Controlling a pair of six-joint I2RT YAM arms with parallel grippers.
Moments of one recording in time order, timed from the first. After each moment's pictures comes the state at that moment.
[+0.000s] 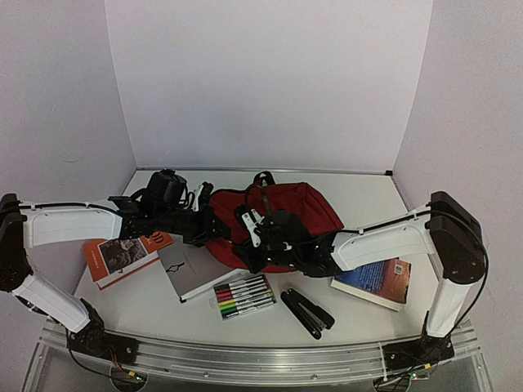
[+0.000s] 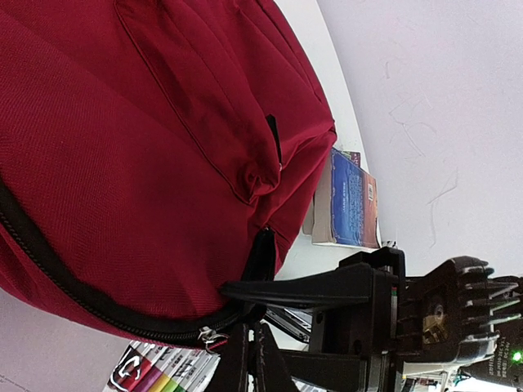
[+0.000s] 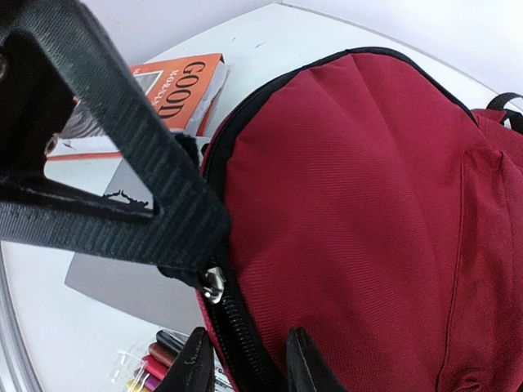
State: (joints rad) left arm -0.75 1.41 0.89 -0.07 0.39 -0.81; right arm 1.10 1.87 1.13 0.22 0.16 0.22
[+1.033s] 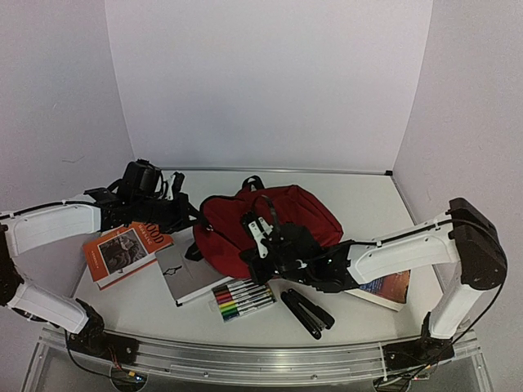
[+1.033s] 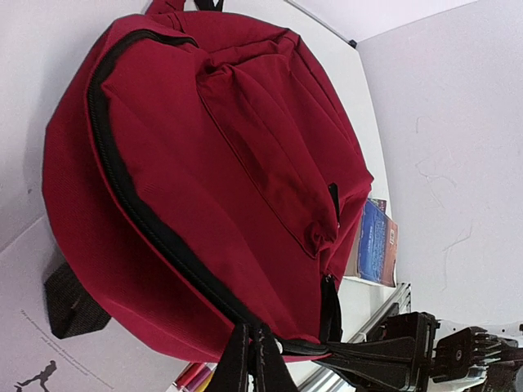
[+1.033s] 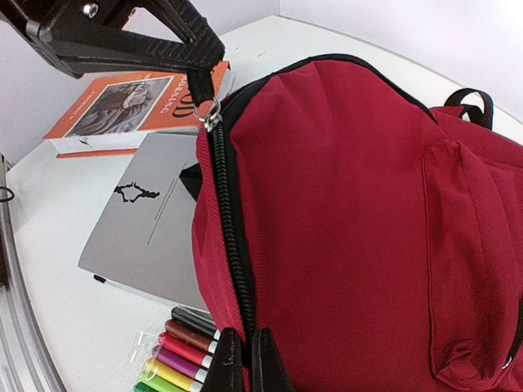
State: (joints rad) left arm -0.59 1.30 0.89 -0.23 0.35 -0.78; right arm 1.18 1.75 1.02 0.24 0.27 0.25
